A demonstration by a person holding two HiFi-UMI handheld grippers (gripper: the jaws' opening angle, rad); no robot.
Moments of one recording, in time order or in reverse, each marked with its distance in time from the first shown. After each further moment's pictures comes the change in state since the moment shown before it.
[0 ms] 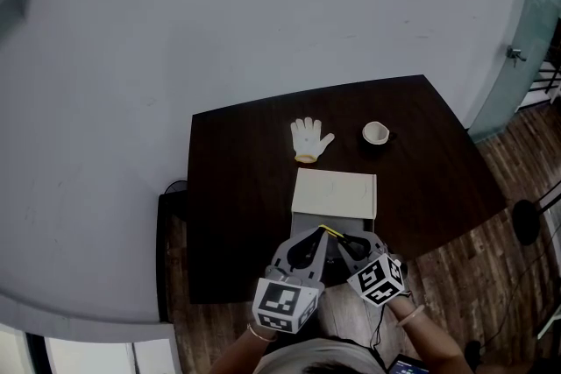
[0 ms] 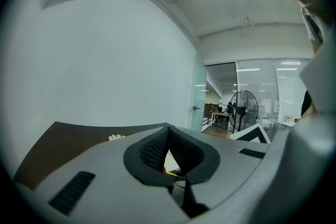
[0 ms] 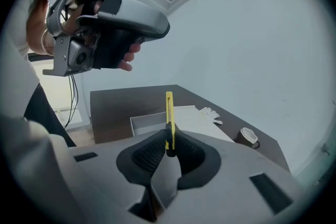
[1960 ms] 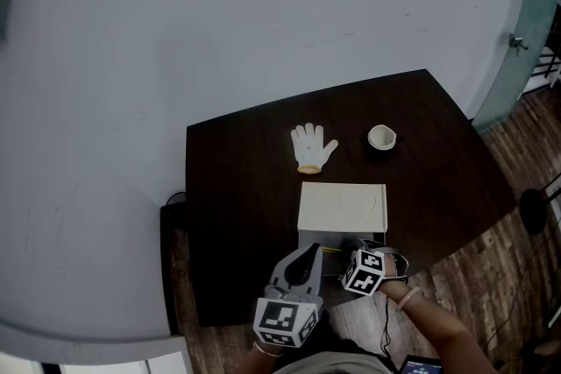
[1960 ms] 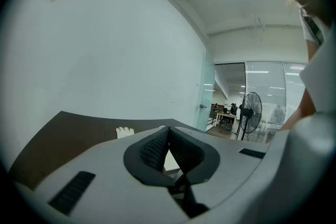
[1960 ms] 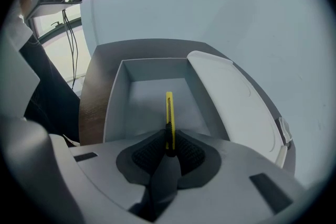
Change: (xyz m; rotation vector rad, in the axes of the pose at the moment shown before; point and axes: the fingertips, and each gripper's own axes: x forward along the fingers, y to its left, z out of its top) left arm 0.024 0.056 -0.026 -0.077 0.035 0.054; right arm 0.107 0.010 -0.088 -0.200 0.426 0.257
